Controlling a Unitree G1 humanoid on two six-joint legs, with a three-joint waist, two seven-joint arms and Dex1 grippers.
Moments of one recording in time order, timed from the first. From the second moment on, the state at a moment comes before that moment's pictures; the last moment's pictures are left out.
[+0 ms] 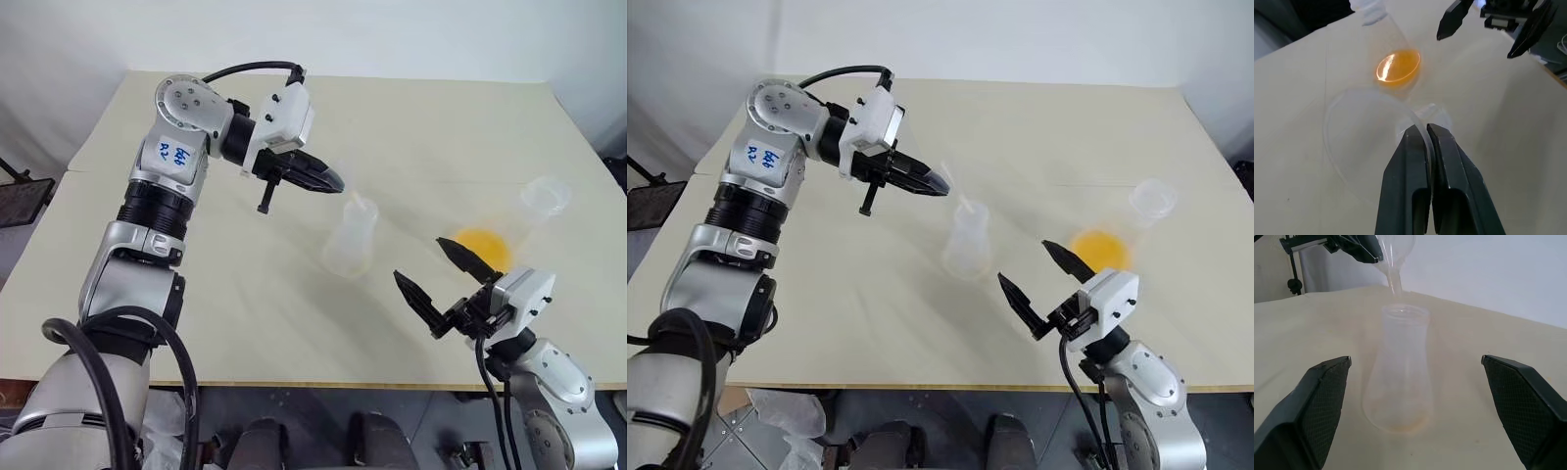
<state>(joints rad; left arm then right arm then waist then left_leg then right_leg) -1.34 0.47 -0.24 0.72 -0.13 -0.08 -1.50 0.17 -0.39 -0.16 -0.61 0.45 0.11 0.56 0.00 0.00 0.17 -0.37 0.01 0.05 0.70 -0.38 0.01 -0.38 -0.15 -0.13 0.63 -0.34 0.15</state>
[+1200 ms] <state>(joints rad) -1.10 0.43 0.04 0.74 -0.33 0.05 -1.48 0.21 -0.39 -0.26 -0.67 0.45 0.11 0.49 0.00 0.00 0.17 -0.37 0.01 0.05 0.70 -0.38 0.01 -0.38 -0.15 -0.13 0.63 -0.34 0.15</state>
